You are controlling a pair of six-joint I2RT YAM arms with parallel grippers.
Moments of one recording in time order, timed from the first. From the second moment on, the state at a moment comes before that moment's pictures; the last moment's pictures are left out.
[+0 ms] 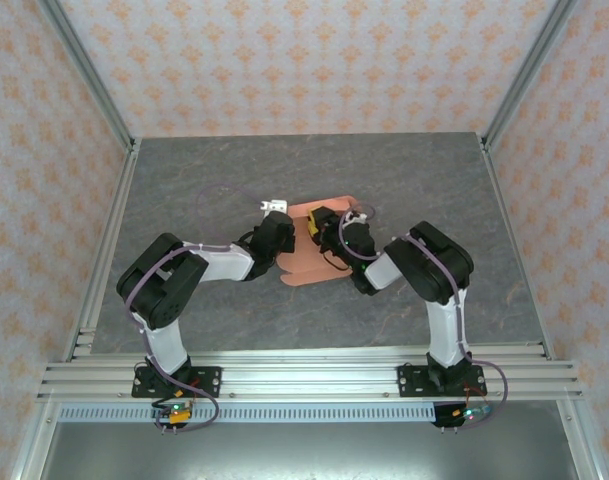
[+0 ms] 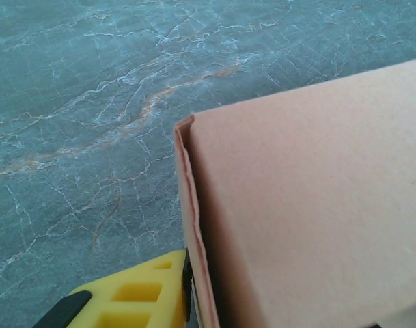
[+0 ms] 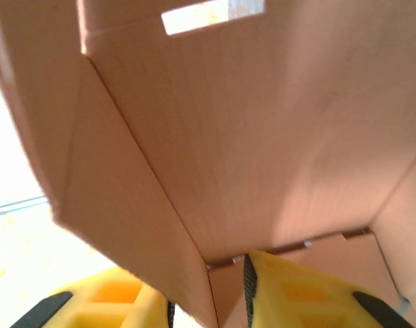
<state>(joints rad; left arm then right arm) -0.59 1.81 0.85 0.27 -0.37 -0.39 0.62 2.01 0.70 1.21 -0.06 1.76</state>
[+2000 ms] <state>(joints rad) -0.57 1.92 0.83 0.51 -0.01 -0.15 0.40 1.80 1.45 -0.78 -0.33 0.20</state>
